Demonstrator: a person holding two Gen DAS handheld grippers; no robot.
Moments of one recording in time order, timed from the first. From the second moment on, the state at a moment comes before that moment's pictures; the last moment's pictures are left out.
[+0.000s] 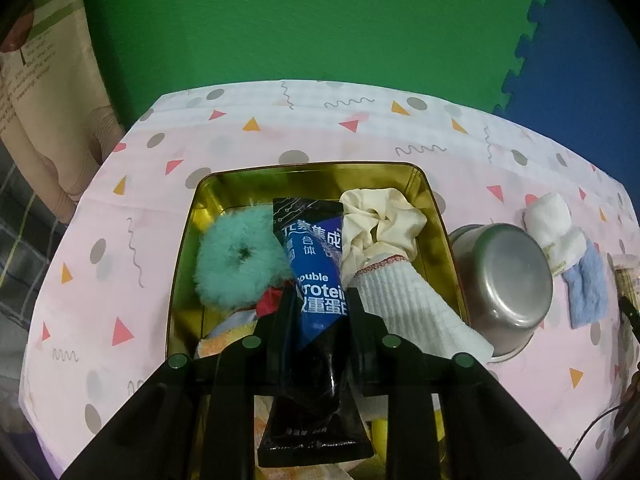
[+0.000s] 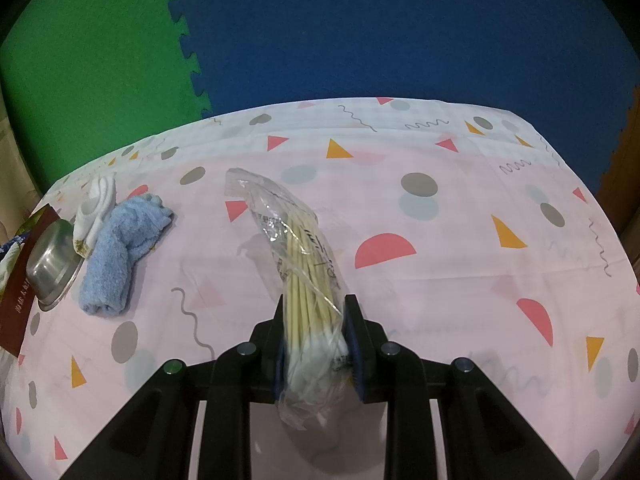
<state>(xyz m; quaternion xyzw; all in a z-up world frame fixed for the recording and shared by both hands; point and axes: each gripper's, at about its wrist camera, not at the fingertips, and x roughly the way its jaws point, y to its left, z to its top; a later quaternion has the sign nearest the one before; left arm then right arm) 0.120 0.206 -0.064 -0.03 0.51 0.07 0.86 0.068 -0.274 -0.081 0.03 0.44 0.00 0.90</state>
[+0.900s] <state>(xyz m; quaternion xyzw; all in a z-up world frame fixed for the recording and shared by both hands) 0.041 0.190 -0.034 -0.03 0.43 0.11 0.90 0.068 -0.267 -0.081 0.00 0.44 -0.01 0.90</state>
